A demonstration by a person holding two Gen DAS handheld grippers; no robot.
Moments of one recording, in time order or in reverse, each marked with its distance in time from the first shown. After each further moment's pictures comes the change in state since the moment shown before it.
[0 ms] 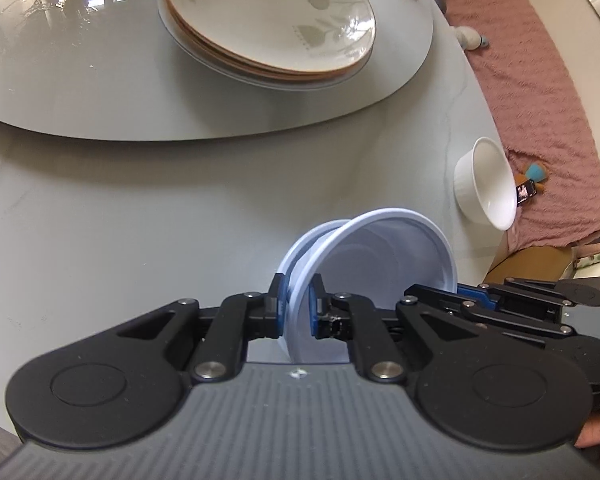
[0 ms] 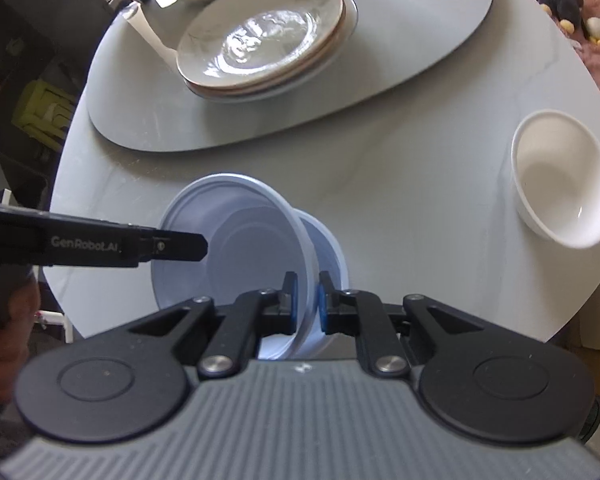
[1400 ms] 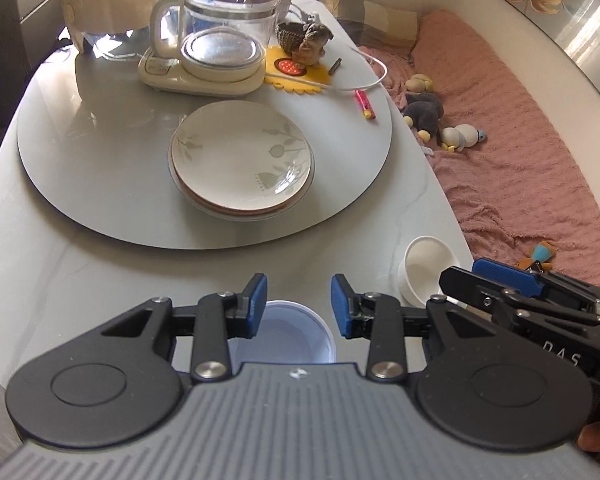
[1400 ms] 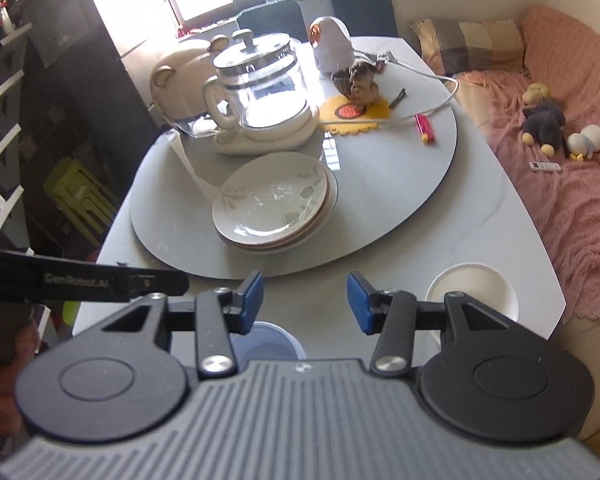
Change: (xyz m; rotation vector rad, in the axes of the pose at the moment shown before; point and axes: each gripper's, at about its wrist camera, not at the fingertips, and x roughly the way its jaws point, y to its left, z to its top) left arm -0.133 -0.098 -0.041 0.021 -0.385 0.118; right arm -0.145 -0.028 -0.002 -0.106 -0.416 0.039
